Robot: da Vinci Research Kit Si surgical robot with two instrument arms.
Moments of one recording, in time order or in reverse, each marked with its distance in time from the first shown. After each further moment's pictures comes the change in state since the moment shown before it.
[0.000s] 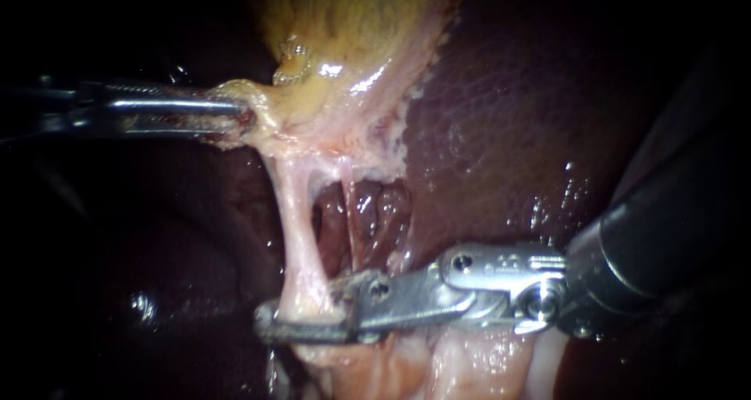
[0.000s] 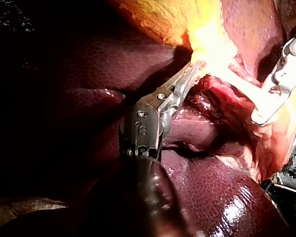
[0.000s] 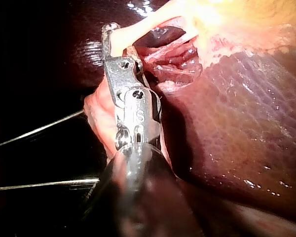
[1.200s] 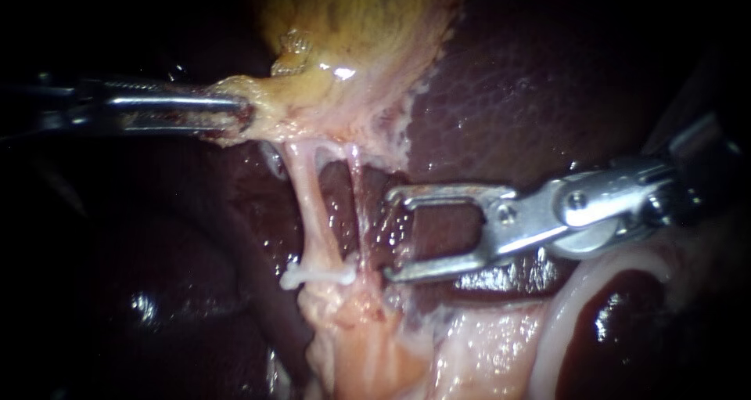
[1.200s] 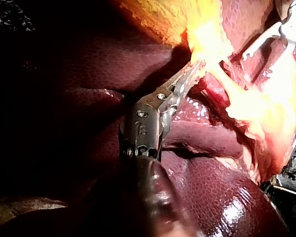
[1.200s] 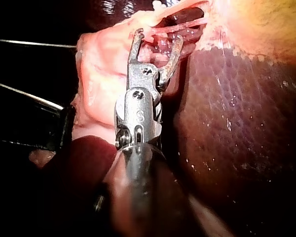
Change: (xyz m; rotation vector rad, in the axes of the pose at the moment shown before) right arm -0.001 0.001 -0.015 -0.328 0.013 -0.292; left arm 0.000 0.000 0.000 0.002 0.001 -0.001
